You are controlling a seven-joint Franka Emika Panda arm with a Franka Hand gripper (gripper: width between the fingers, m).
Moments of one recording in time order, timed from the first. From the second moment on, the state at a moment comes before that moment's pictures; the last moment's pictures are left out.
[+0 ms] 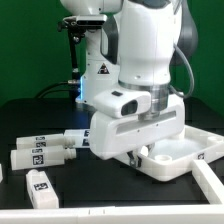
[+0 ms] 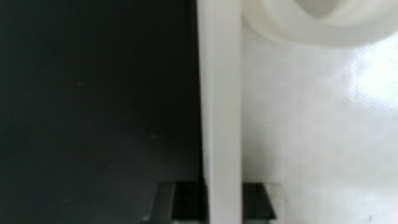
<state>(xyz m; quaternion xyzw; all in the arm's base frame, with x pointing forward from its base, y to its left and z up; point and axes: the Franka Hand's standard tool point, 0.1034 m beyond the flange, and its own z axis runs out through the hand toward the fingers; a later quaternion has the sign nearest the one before) 0.505 0.041 0.027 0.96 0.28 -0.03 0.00</state>
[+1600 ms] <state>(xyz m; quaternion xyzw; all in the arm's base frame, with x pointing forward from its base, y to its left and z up) 0.518 -0.040 0.057 1.00 -0.01 -0.08 -0.02</state>
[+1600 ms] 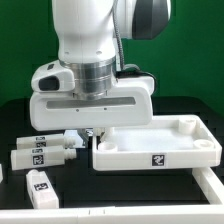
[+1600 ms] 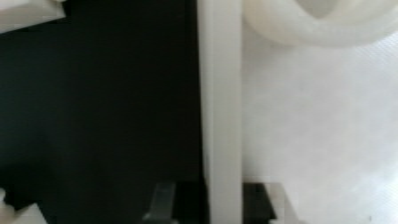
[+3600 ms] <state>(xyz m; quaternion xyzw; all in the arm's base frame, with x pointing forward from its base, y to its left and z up) 0.594 -0.070 0.009 1.00 -0.01 -0.07 0.02</state>
